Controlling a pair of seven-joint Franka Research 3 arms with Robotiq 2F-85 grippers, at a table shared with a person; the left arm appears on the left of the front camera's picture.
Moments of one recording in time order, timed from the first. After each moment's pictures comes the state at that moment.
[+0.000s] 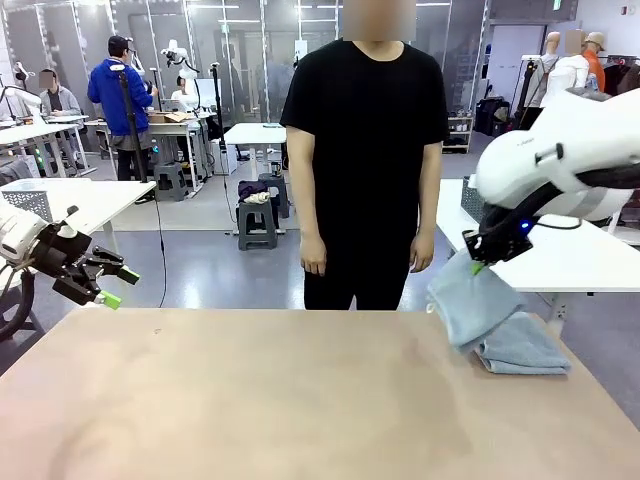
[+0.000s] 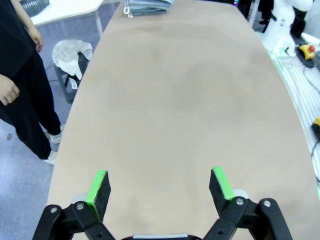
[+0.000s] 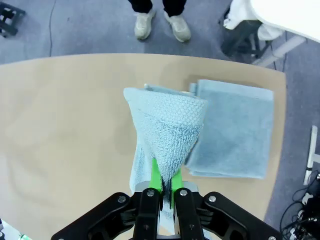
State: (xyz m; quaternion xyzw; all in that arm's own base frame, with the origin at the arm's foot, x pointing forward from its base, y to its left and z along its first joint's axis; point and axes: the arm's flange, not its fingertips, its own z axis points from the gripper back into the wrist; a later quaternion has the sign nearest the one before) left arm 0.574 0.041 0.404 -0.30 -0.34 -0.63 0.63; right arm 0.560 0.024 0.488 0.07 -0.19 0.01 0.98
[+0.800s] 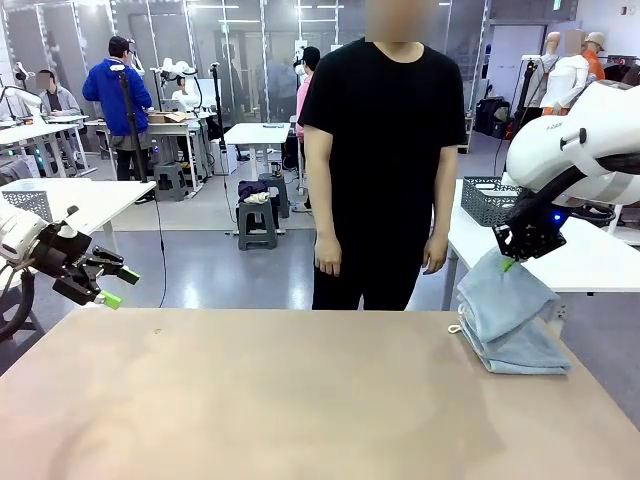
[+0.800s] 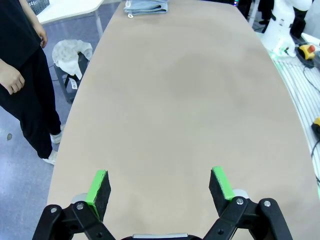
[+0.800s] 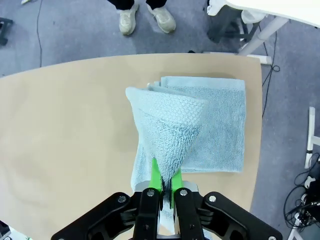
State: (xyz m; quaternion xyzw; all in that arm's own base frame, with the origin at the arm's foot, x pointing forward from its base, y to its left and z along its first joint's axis) left arm 0.574 0.041 0.404 -0.30 -0.34 -0.63 0.63; right arm 0.579 -0.029 0.490 0.07 -0.16 -0.03 0.98
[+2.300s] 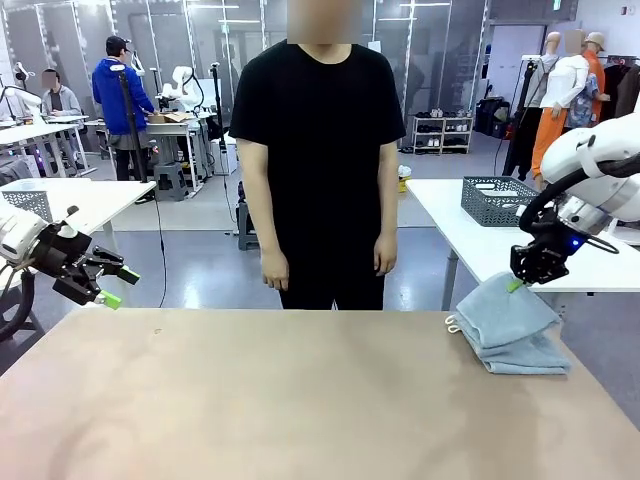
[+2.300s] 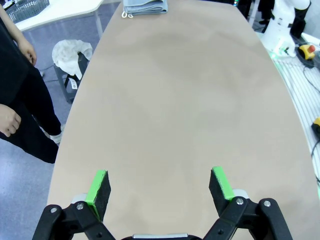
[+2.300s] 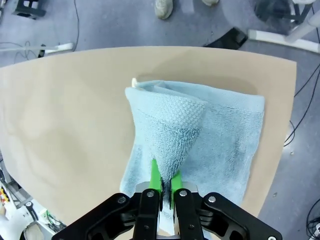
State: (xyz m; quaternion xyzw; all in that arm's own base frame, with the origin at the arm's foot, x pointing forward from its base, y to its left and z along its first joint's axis) left arm 0.574 0.041 0.404 -0.30 -0.34 -0.63 0.63; right arm 0.655 -0.125 0.401 0.21 -0.06 0.00 0.98
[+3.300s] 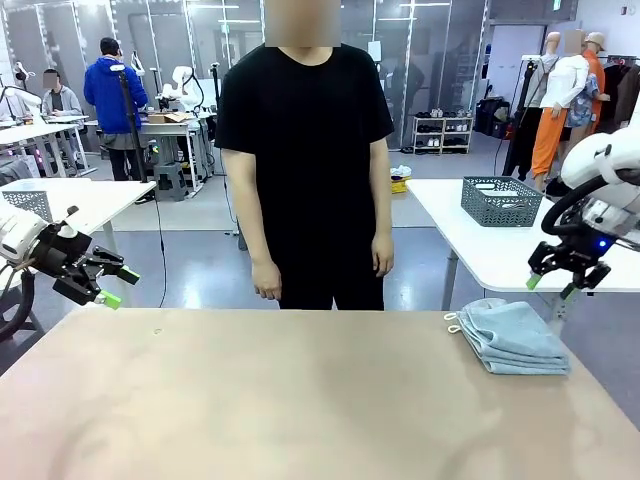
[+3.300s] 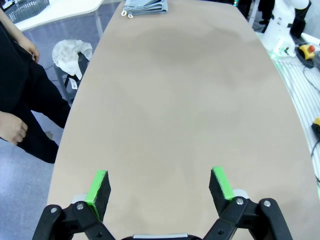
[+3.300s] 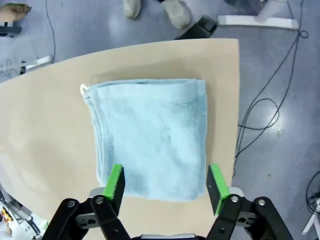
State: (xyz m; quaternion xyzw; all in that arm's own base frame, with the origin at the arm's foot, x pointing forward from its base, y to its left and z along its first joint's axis) left arm 0.574 0.041 0.404 -0.30 -0.34 -0.63 0.63; right arm 0.652 -0.174 0.411 0.16 -0.05 -0.06 0.98
